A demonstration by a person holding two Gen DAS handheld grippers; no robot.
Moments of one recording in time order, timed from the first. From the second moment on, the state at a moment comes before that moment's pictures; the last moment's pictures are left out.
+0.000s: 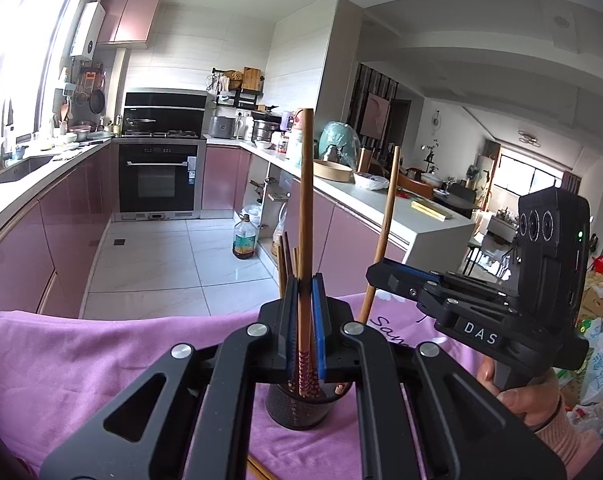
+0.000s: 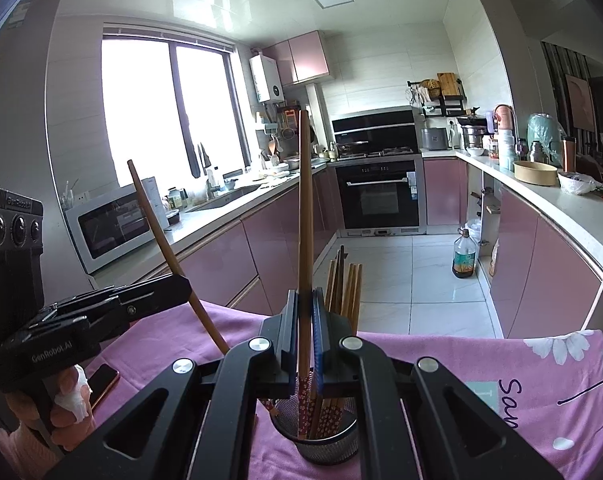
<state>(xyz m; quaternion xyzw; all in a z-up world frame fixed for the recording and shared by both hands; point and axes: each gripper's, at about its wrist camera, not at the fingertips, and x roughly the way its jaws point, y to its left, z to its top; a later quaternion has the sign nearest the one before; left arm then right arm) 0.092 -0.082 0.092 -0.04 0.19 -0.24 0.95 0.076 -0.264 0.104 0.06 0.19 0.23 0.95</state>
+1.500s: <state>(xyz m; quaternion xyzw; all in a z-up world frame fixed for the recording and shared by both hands) 0.143 -0.093 0.084 0.02 0.29 -0.24 0.93 0.126 -0.254 0.052 0.06 0.29 0.20 0.93</state>
